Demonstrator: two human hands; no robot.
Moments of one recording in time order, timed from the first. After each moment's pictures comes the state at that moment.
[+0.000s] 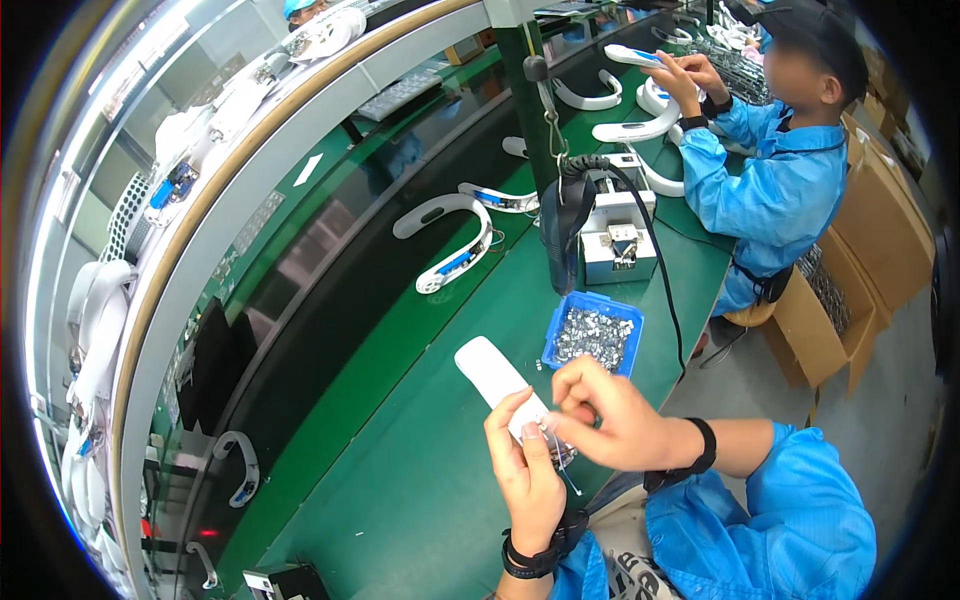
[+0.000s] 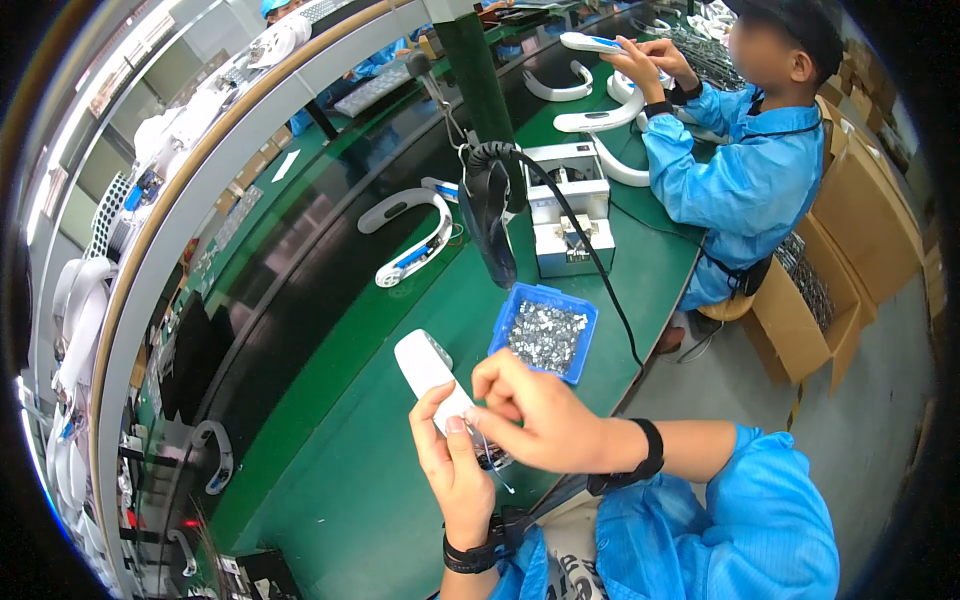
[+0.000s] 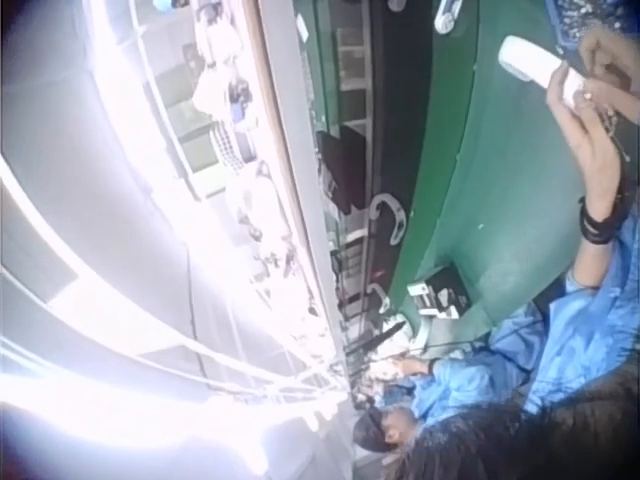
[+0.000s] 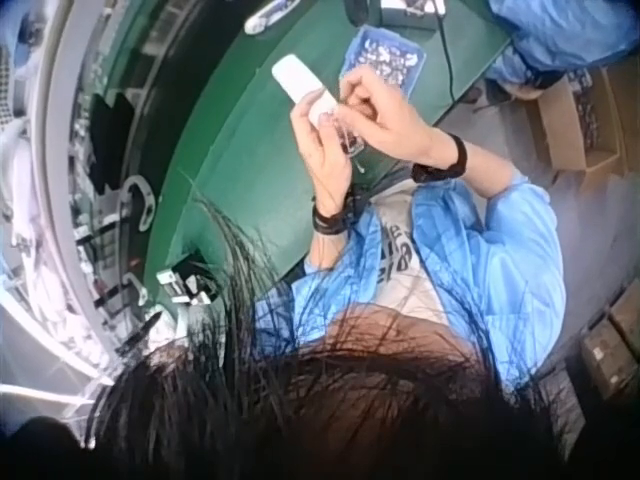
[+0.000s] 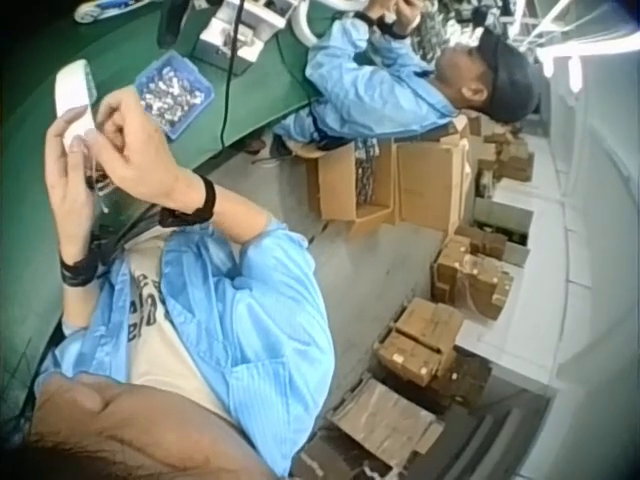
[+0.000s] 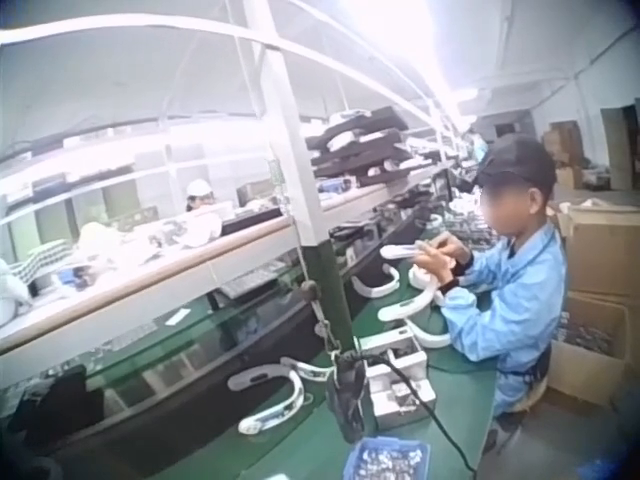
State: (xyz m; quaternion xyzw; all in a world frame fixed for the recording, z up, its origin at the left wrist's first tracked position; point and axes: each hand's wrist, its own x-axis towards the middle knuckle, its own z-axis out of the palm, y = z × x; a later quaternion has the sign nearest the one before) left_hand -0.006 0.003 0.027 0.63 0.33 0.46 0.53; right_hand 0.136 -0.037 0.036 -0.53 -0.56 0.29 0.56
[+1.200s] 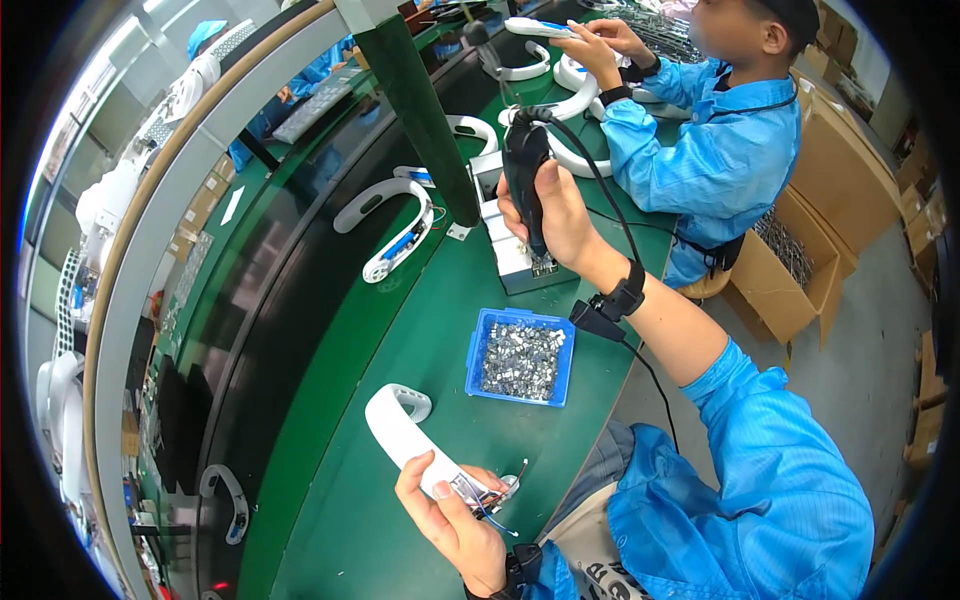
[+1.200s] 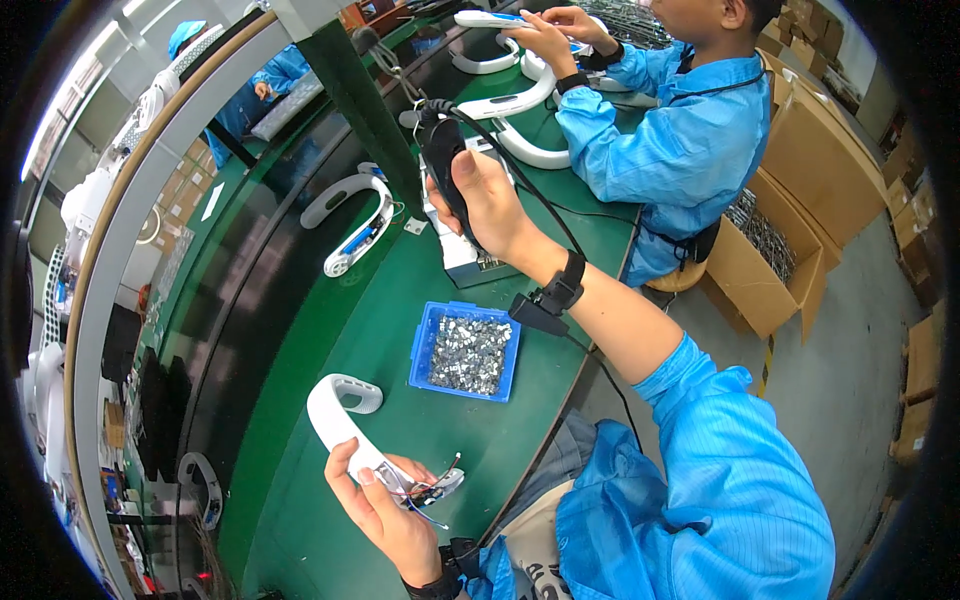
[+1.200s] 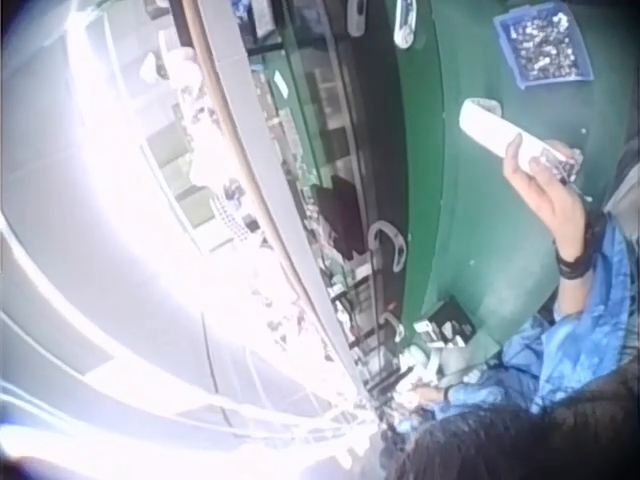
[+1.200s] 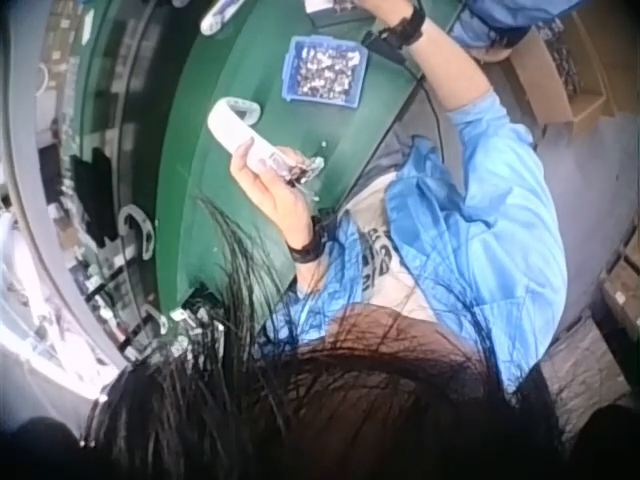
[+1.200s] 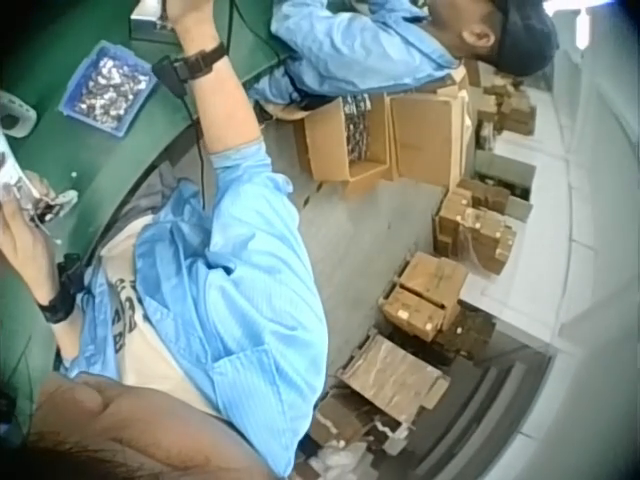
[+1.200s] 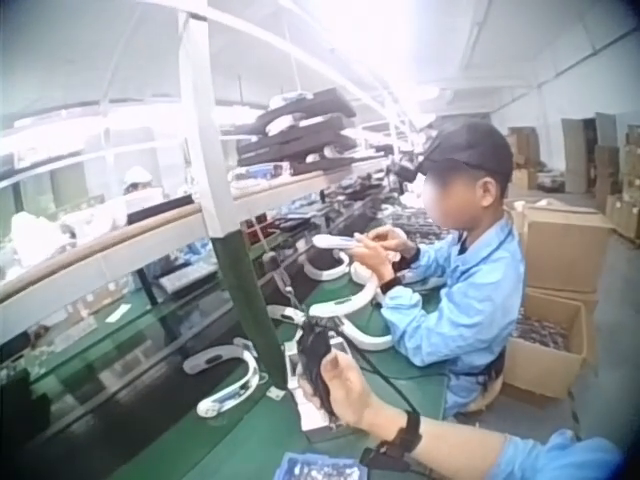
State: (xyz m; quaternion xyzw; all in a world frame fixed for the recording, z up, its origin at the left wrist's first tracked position) left_hand -0.063 -0.008 0.022 0.57 0.34 0.47 0.58; right_hand 0.271 0.068 0.015 -0.41 -0.46 0.21 0.76
